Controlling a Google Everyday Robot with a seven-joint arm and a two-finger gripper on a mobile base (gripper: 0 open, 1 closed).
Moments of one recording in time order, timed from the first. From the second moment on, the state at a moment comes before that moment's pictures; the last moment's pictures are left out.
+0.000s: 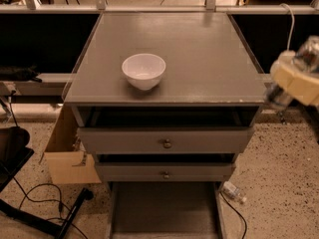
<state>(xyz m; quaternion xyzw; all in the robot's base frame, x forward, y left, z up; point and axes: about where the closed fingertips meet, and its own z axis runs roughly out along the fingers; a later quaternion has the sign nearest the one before) 0.483 -0.246 0.992 -0.23 0.62 0.31 0.68</state>
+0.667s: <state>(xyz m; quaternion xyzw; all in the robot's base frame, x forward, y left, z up) 0.471 -0.214 0.766 -0.18 0.68 0.35 0.62</state>
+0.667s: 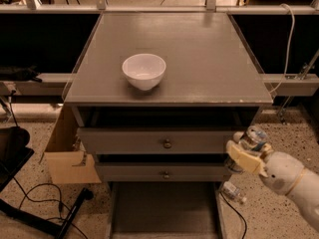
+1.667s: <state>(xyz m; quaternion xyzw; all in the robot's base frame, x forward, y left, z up) 0.481 -0.193 0.669 -0.14 0.68 0.39 0.60</state>
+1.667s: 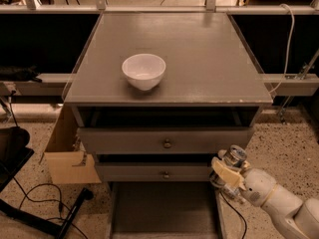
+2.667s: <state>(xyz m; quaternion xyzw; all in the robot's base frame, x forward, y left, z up) 0.509 -0.192 0.461 -0.25 0.66 0.35 0.62</state>
